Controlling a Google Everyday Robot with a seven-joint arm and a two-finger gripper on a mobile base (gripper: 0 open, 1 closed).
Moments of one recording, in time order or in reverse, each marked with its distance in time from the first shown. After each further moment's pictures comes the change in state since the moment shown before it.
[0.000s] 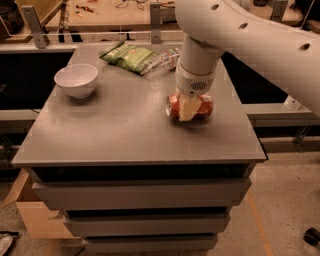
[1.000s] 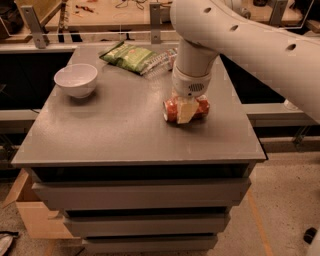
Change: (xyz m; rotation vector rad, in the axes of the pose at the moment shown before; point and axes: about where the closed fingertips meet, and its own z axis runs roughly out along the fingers) arm -0.006 0.002 0.010 -0.053 -0.002 -0.065
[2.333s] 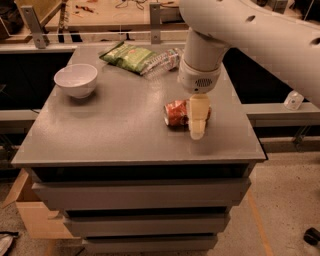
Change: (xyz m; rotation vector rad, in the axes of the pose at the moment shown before) arm 0.009 0.012 -0.025 0.028 0.007 0.074
